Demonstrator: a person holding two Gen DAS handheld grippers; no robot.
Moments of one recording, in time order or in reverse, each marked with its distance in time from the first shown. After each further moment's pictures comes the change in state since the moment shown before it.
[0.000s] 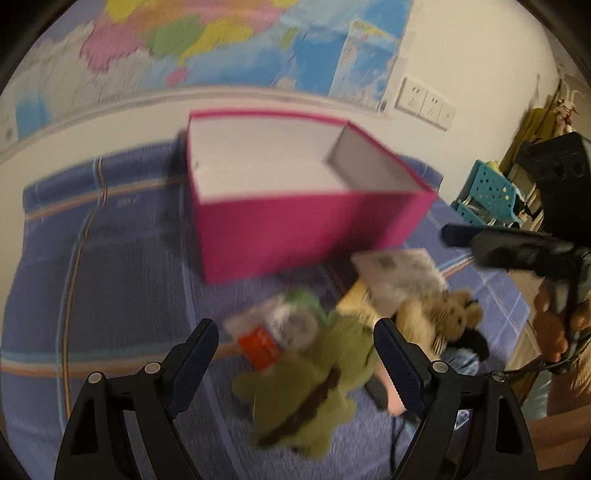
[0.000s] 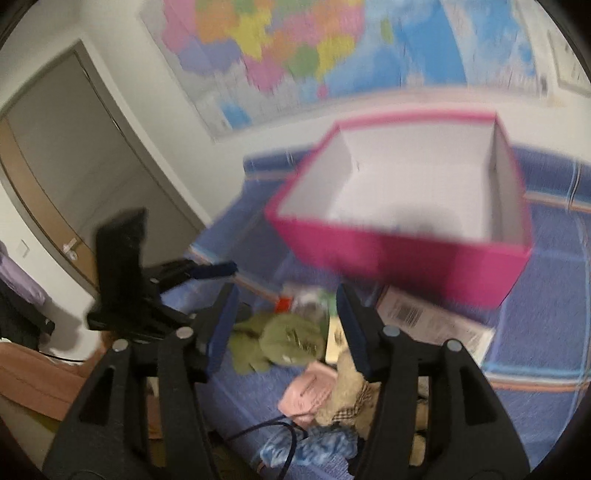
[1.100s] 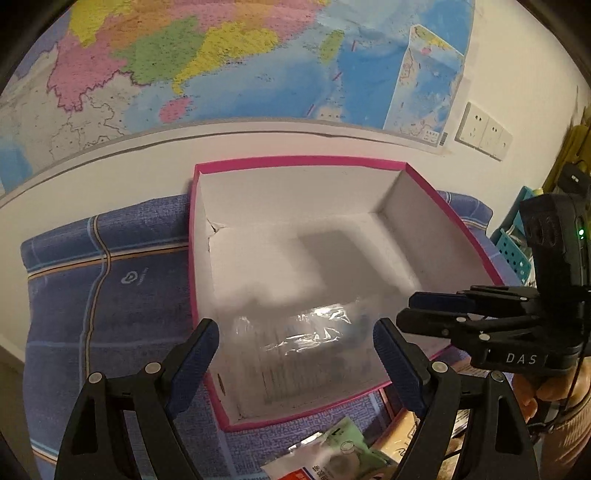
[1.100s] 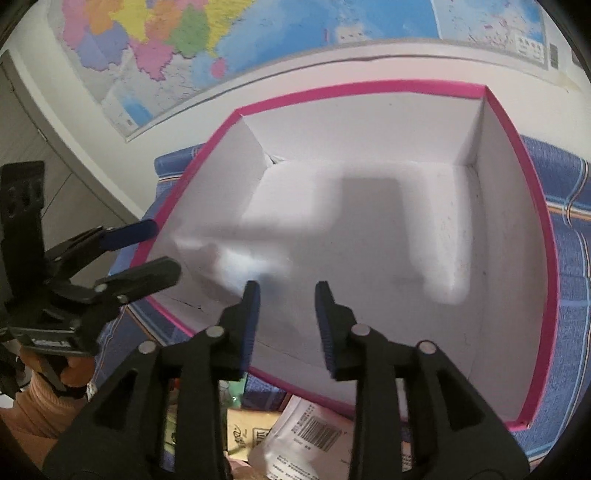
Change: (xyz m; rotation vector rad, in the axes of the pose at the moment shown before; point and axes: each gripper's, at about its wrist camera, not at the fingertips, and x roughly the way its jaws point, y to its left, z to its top) left arm 0.057 0.020 0.130 -0.017 -0.023 0.127; right arm 0.102 -0.094 0.068 0.108 0.111 -0.194
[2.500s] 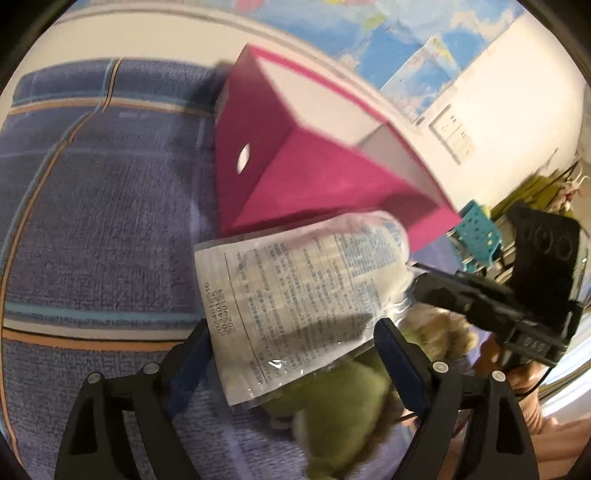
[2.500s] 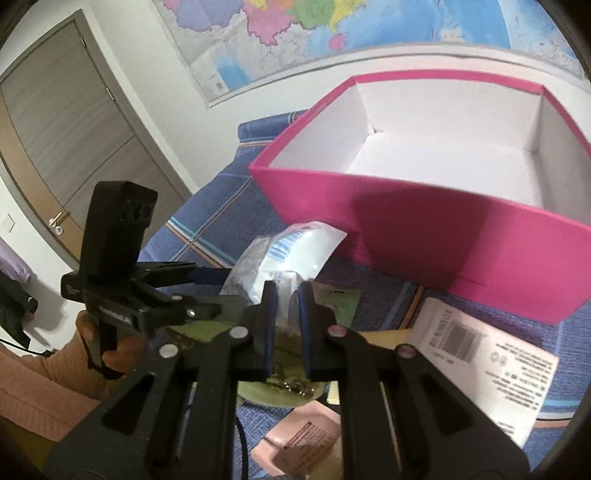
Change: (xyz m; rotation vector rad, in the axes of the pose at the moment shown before) left arm -0.013 0.050 -0.132 -0.230 0.063 -0.331; right arm -0.007 0.073 -0.095 -0.180 -0.052 0.179
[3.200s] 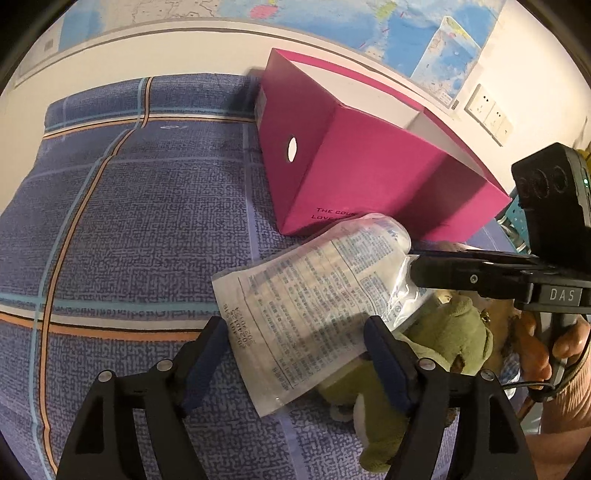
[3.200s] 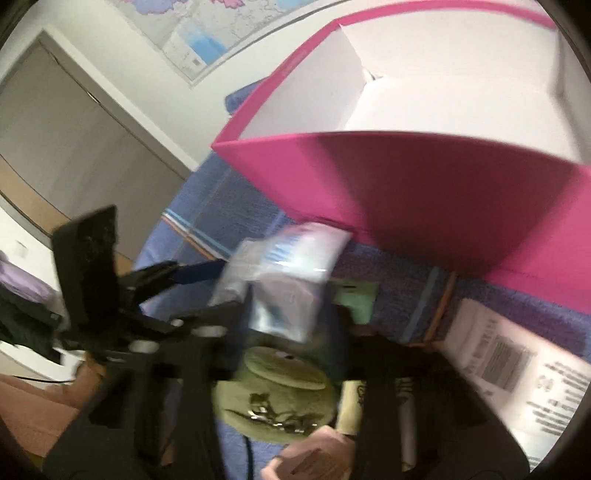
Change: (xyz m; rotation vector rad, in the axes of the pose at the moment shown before) left arm 0.006 0.007 -0.014 0.059 -0.007 0.238; right arm 0.049 -0.018 0.018 0.140 0.162 0.080
